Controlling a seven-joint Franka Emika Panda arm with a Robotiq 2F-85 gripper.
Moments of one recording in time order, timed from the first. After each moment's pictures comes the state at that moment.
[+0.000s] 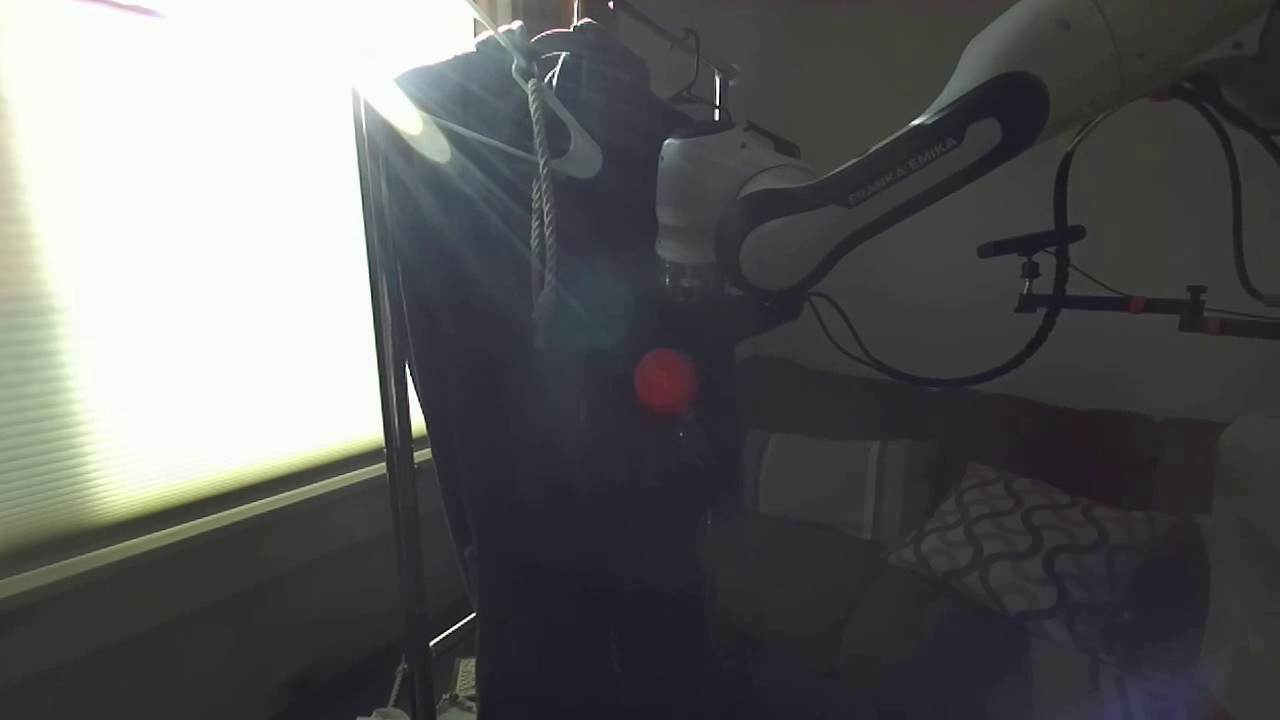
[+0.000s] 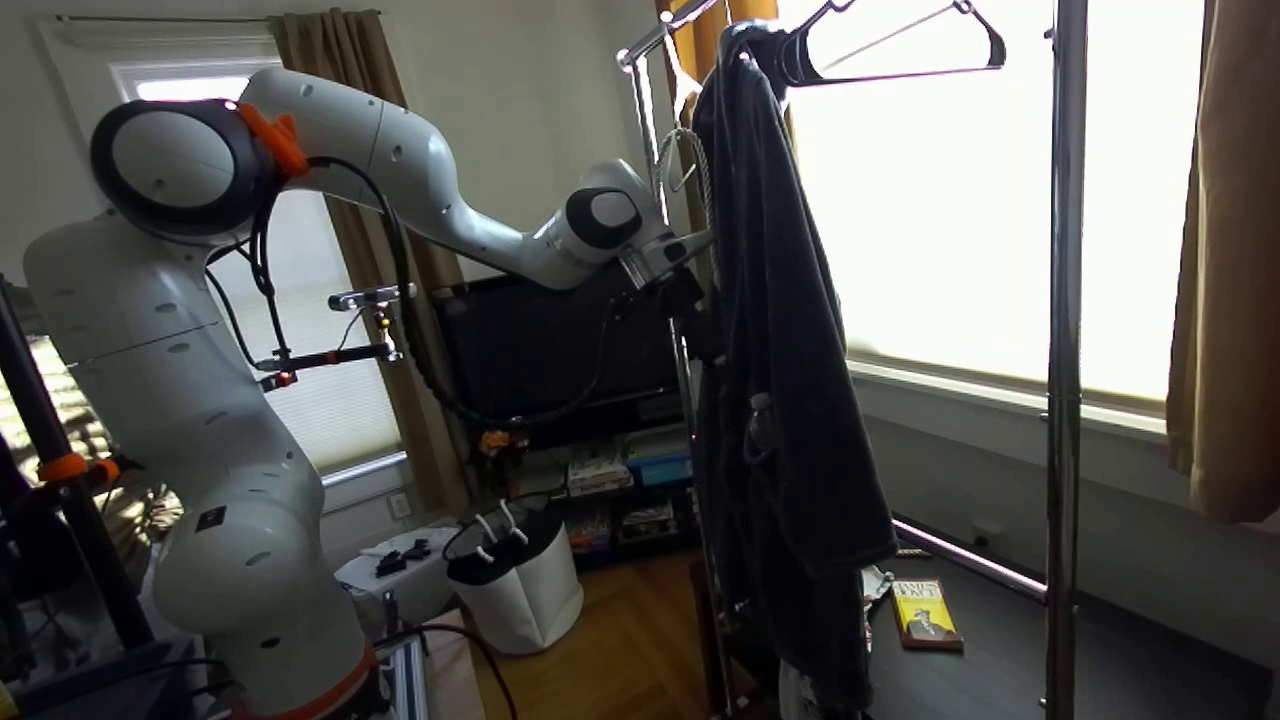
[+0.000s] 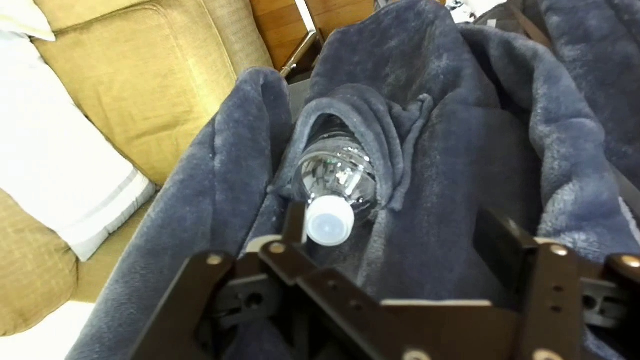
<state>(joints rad) 0.02 -0.13 0.12 -2.15 -0.45 2.21 0.69</state>
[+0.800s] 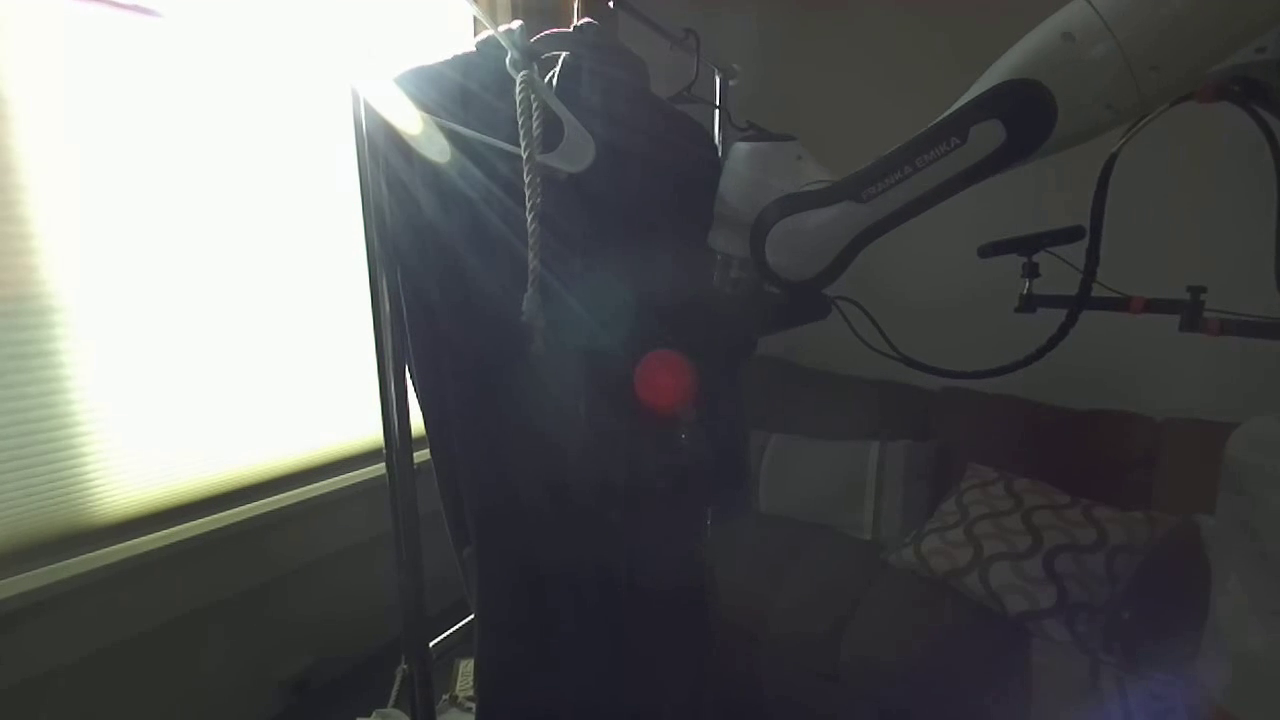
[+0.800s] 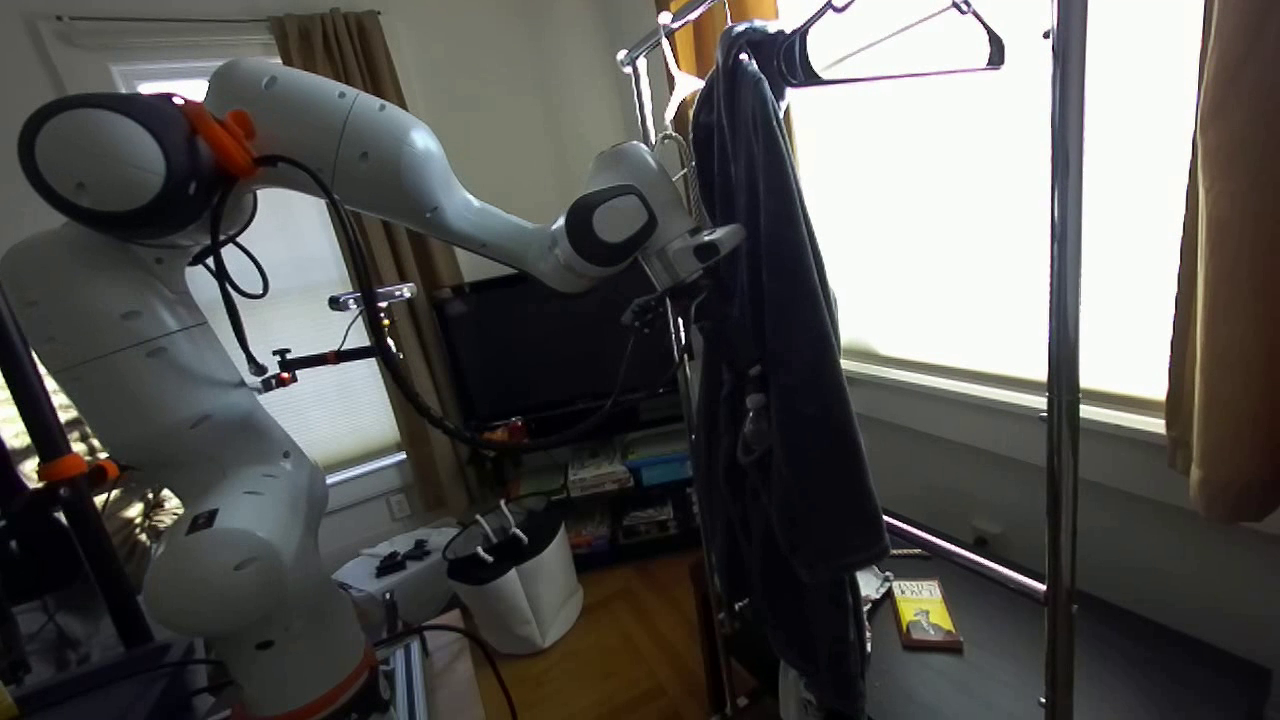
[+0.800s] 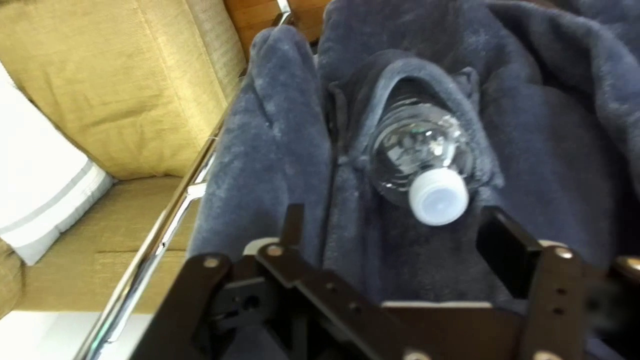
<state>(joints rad) -0.04 -0.19 0.00 -2.25 -0.29 2.39 0.40</state>
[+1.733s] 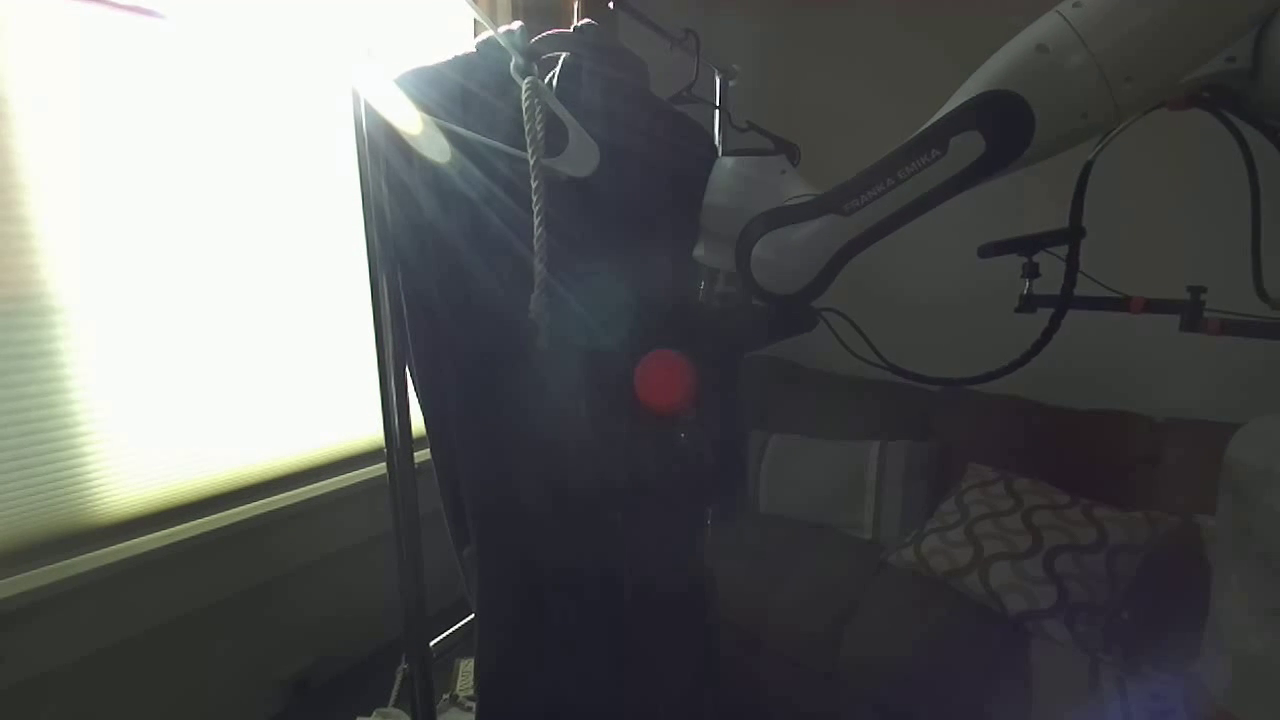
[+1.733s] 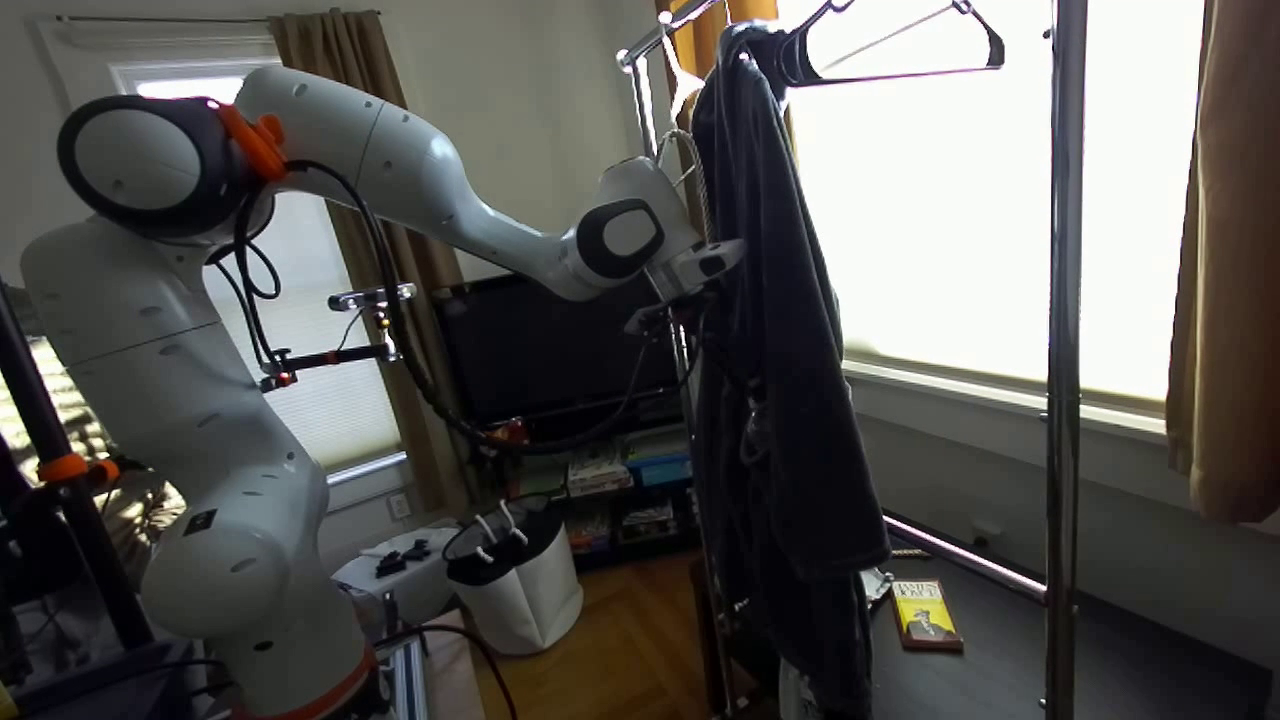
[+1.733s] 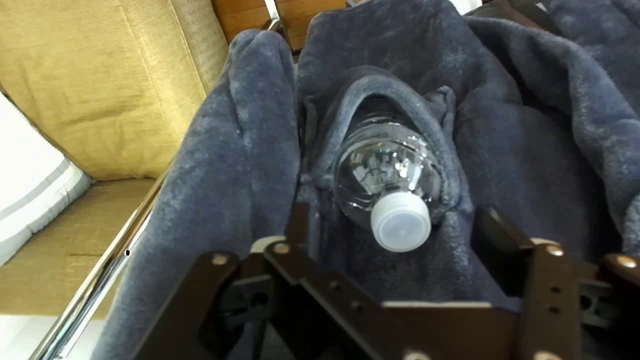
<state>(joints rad) -0.06 -0.14 0.04 -2.23 -0.27 2.40 0.37</state>
